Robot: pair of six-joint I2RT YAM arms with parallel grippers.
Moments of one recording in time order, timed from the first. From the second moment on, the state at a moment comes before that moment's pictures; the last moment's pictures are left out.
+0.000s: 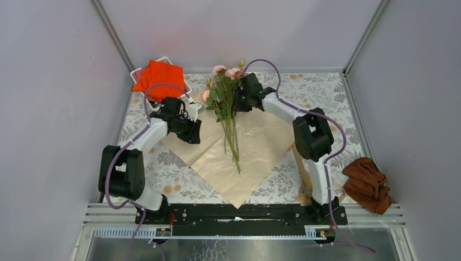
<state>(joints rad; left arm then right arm) -0.15 1.51 0.98 -0.57 0.49 0.28 0.56 2.16 1.73 -0.38 -0.12 0.59</state>
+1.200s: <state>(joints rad) -0.15 1.40 1.01 -0.71 0.54 0.45 0.98 1.50 0.94 -0.71 -0.33 -0.88</state>
